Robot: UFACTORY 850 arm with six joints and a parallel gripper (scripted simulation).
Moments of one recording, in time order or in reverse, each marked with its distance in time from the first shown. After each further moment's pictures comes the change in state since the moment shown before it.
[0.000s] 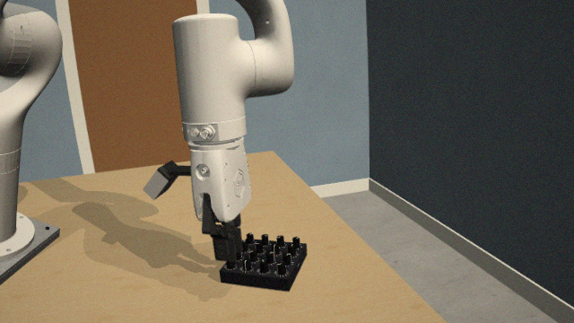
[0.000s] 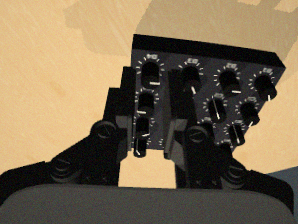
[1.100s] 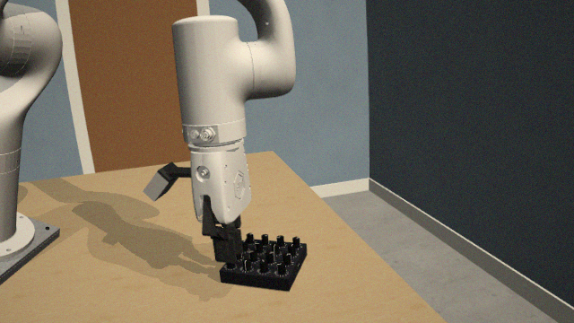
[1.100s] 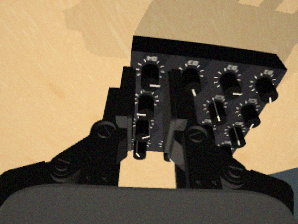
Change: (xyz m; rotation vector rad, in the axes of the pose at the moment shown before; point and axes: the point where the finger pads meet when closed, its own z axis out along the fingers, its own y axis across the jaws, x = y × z) arm 0.000 0.000 0.002 -0.001 -0.001 0.000
